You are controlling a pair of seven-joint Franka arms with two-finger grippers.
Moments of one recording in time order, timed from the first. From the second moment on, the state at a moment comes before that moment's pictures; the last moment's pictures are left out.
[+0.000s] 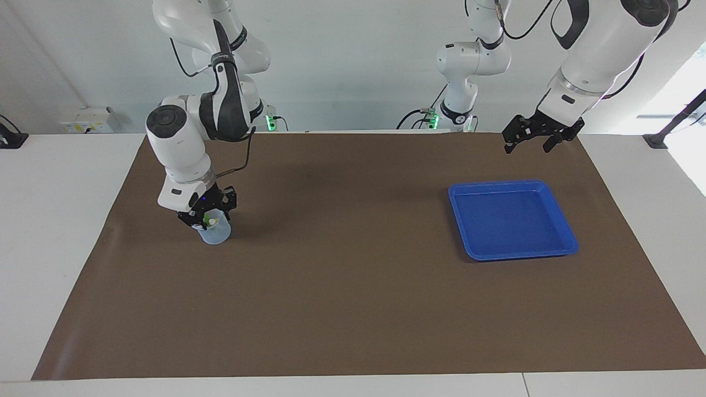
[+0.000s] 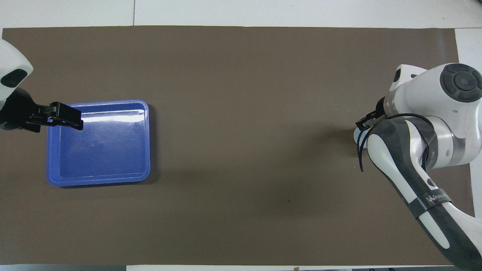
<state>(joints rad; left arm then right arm) -0.07 -0.01 -0.07 -1.61 -0.04 1.50 -0.10 0.01 0.12 0.05 -2.01 -0.07 2.14 -0.40</state>
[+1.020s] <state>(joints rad) -0.07 -0.01 -0.07 -1.61 -0.04 1.50 -0.10 0.01 0.11 0.04 -2.04 -0.07 2.17 -0.40</state>
